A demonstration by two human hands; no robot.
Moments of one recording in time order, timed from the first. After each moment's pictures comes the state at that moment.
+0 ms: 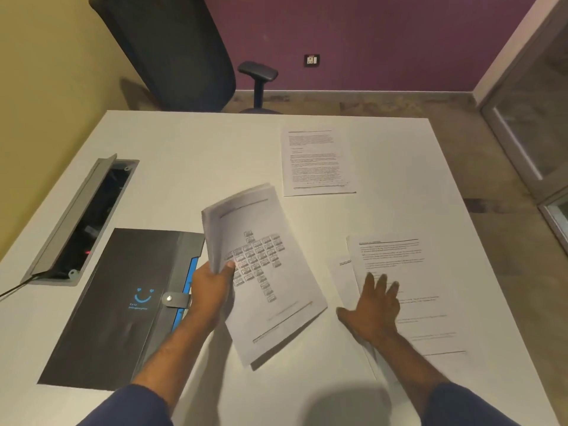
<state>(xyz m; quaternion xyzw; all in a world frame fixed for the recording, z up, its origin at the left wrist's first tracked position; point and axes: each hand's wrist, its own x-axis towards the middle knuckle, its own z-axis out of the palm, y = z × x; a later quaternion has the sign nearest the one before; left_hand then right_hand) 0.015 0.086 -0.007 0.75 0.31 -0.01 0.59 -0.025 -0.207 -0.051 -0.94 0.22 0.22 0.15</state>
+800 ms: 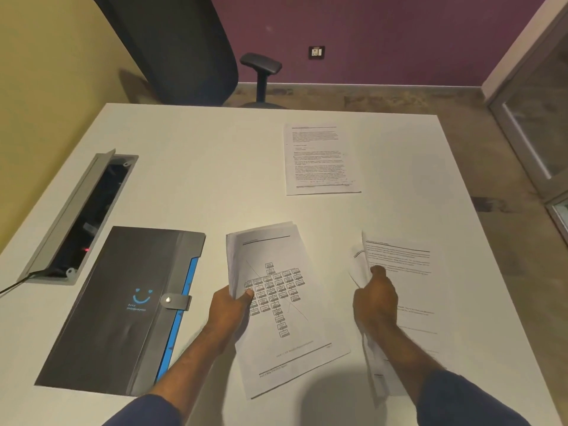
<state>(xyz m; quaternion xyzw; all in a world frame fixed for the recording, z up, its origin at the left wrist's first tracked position) -0.005 0.074 -0.050 0.75 0.32 -0.16 0.56 0.004 -0.201 -0.053 -0.91 0.31 0.04 0.29</state>
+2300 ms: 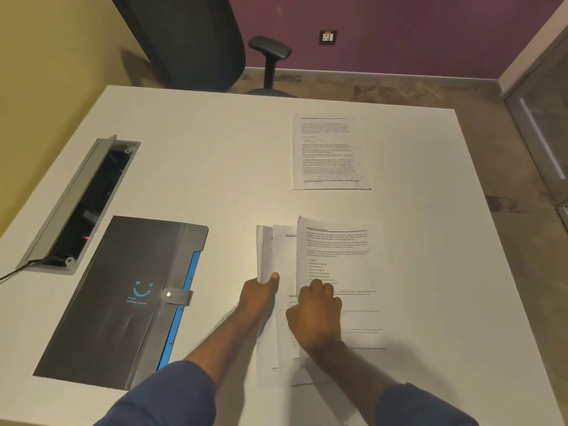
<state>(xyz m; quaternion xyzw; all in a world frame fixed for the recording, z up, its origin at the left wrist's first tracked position) 0.022 0.032 -0.058 0.70 0.35 -0.26 0.57 -0.014 -0.091 -0.049 -0.98 0.05 0.16 0.11</state>
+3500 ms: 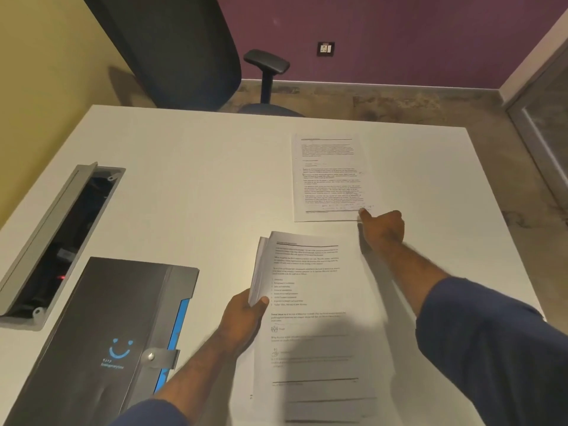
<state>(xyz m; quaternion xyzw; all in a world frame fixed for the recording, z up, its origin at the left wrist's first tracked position) 0.083 0.069 -0.071 0.71 0.20 -0.24 0.63 0.247 -0.216 -0.054 -0.83 0.40 0.03 0.38</state>
